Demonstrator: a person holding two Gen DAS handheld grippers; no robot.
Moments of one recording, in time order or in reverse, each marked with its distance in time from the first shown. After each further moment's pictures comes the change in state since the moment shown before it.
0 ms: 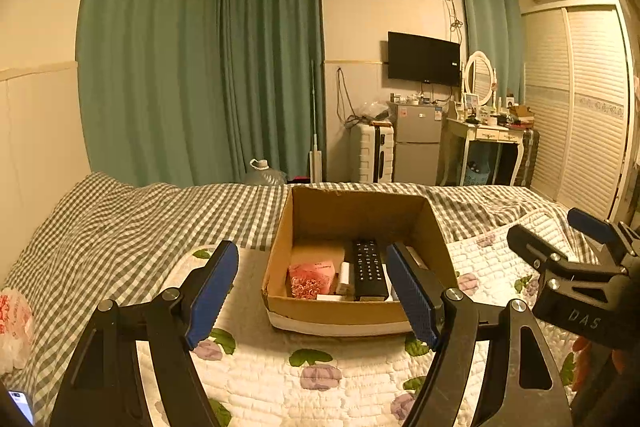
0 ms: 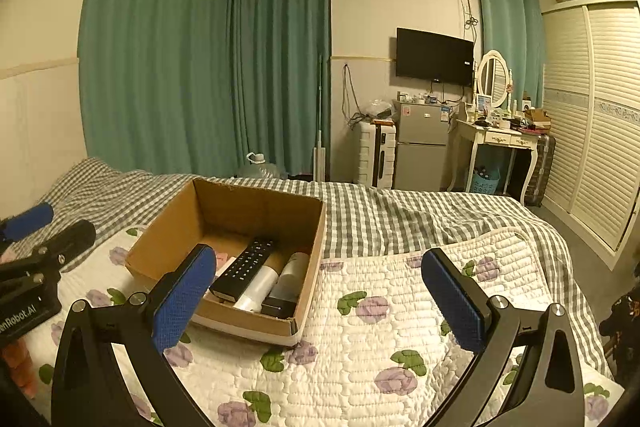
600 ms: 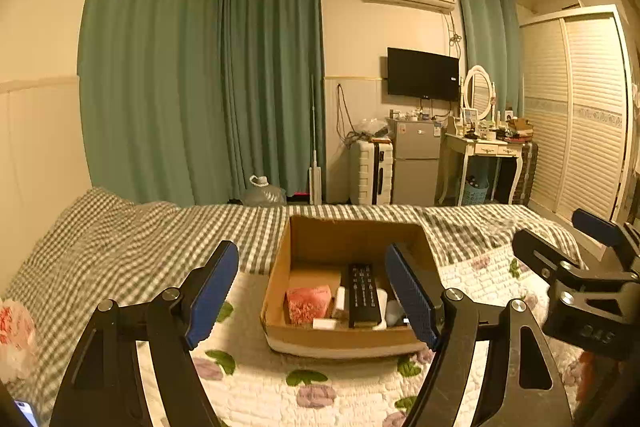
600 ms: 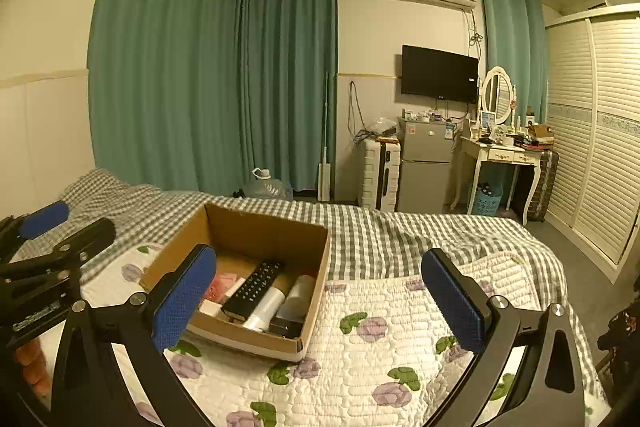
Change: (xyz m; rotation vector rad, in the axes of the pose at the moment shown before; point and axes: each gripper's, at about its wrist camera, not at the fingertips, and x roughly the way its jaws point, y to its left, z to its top) left arm -0.008 -0.002 0.021 -0.005 -0.049 -0.003; right arm -0.018 0.003 0.022 -0.017 -0.050 0.018
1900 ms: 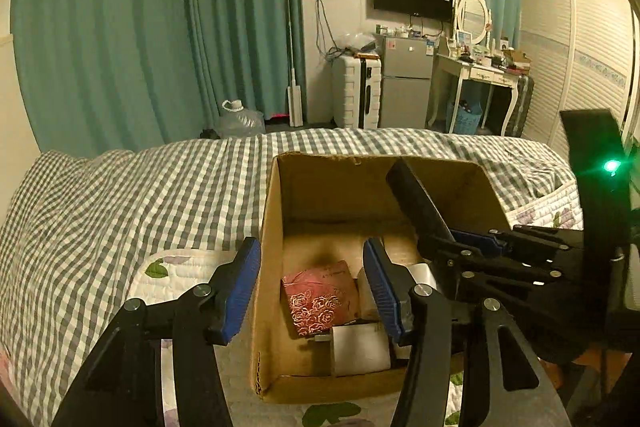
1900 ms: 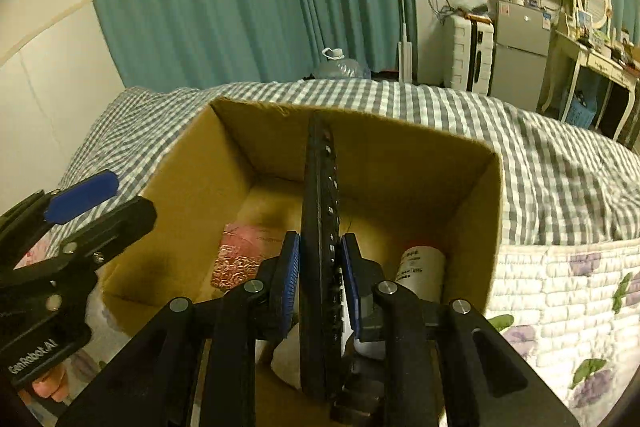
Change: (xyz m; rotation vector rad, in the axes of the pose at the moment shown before) left arm 0.173 0.021 0.001 0.053 0.314 -0.083; right arm 0.228 0.046 -0.033 0.031 0.460 0.305
